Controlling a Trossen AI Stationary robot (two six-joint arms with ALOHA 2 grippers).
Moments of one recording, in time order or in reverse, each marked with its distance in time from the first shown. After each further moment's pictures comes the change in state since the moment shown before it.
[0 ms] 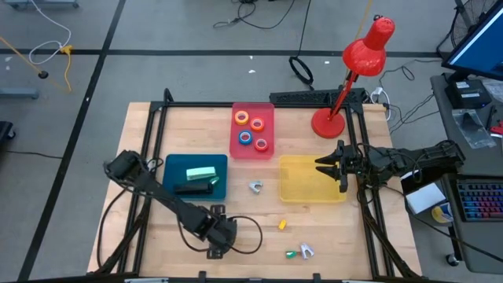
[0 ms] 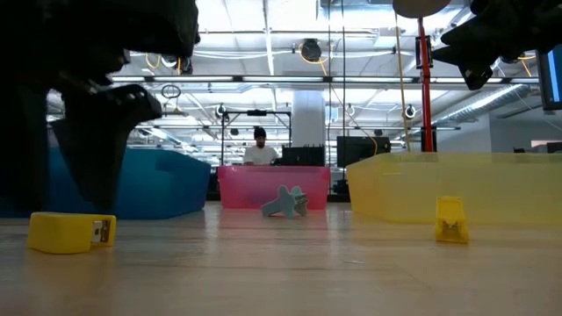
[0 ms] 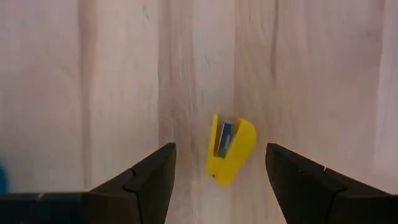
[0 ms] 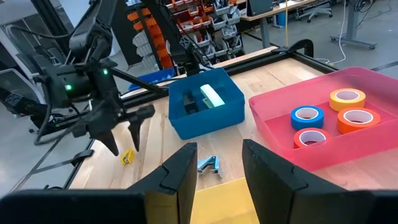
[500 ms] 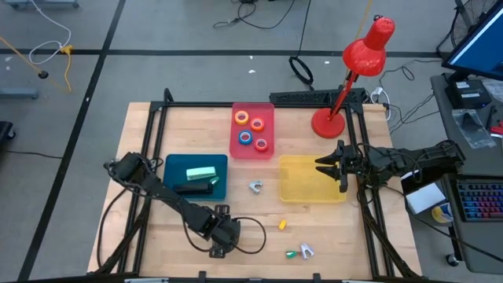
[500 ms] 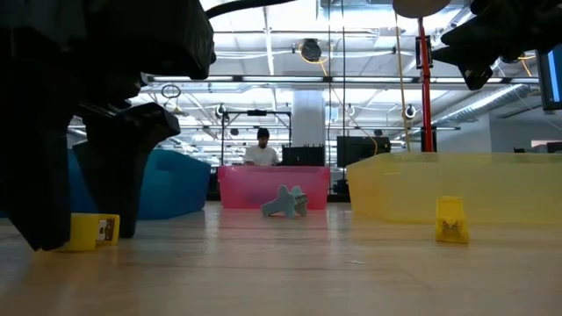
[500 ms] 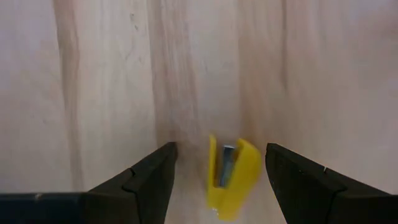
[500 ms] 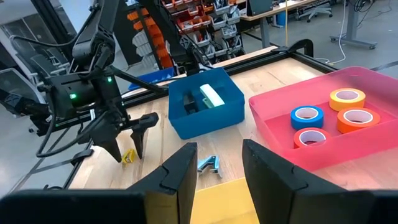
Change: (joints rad) left arm 0.023 0.056 0.001 0.031 0.036 0.071; right arm 0.000 0.000 0.000 0.000 0.000 0.000
